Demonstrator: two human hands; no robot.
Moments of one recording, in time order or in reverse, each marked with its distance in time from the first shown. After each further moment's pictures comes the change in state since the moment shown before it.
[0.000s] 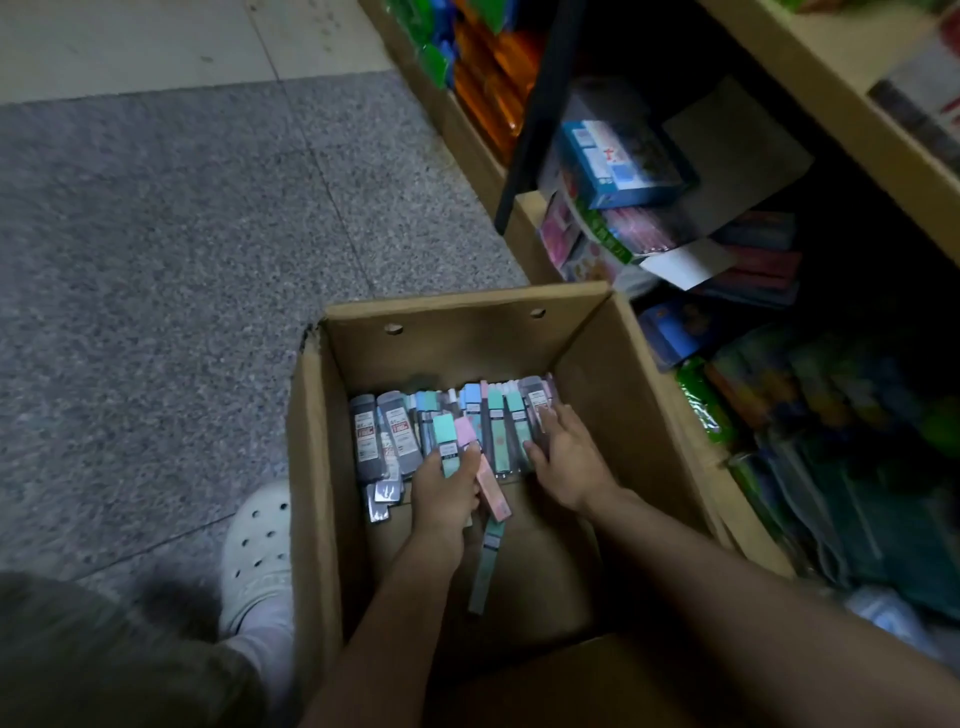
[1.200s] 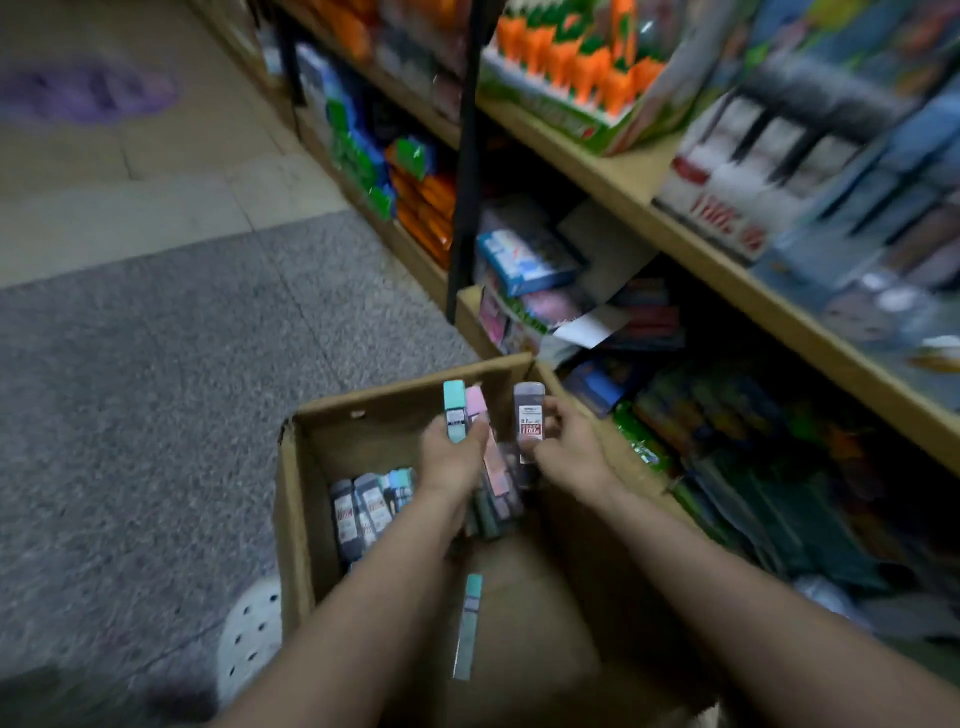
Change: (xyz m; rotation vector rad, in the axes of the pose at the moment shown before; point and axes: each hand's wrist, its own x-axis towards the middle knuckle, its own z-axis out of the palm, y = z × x) left_hand -0.048 0.097 0.048 0.172 -0.116 0.362; right_hand -0.038 -0.028 -0.099 0.865 0.335 0.092
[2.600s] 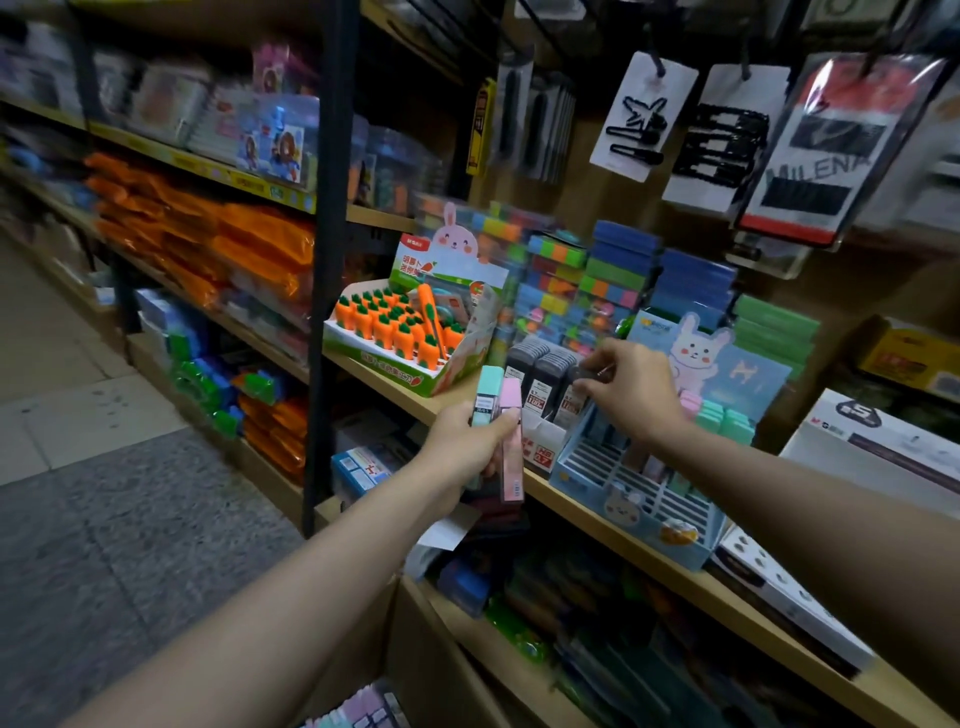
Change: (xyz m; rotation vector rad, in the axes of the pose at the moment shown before) left_hand -0.036 0.232 0.104 0.024 -0.693 0.462; right_hand 0.026 -0.205 -0.252 -0.701 0.679 -0.415
